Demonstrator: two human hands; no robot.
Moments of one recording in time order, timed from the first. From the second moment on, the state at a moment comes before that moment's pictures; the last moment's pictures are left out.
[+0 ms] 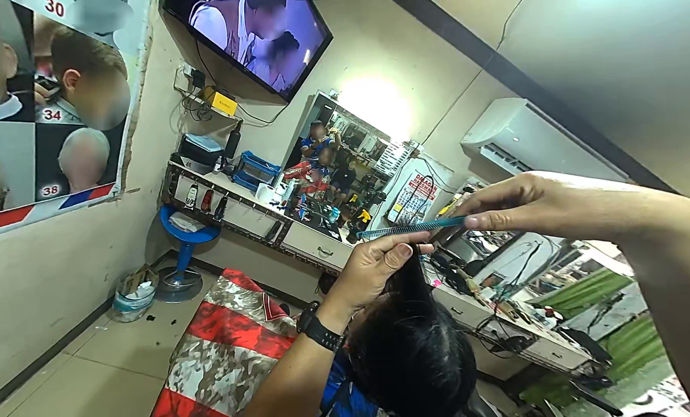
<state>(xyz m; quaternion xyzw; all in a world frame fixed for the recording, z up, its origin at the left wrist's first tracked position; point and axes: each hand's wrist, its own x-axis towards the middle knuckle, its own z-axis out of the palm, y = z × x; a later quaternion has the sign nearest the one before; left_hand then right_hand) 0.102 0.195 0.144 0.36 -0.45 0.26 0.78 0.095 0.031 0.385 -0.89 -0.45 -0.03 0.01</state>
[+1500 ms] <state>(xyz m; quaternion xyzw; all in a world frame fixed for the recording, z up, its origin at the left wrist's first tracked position) 0.120 0.191 0.151 0.42 -0.49 0.32 0.69 0.020 -0.009 0.394 -0.95 -0.26 -0.02 -0.17</state>
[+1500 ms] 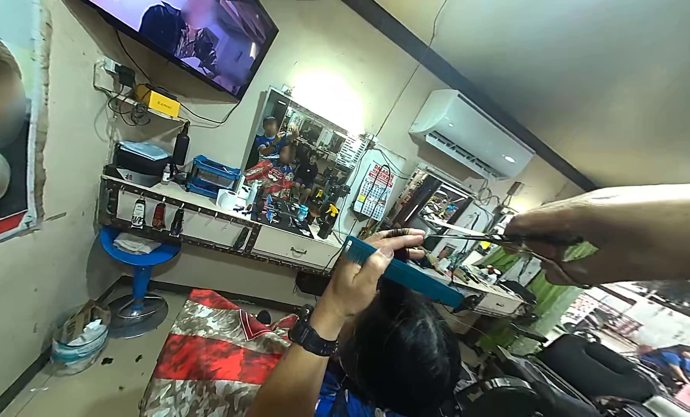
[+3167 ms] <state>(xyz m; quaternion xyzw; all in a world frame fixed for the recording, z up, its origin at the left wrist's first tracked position) 0.103 0.182 0.161 0.43 -0.46 0.11 0.77 0.094 -0.162 0.187 -0.63 0.01 -0.22 0.75</state>
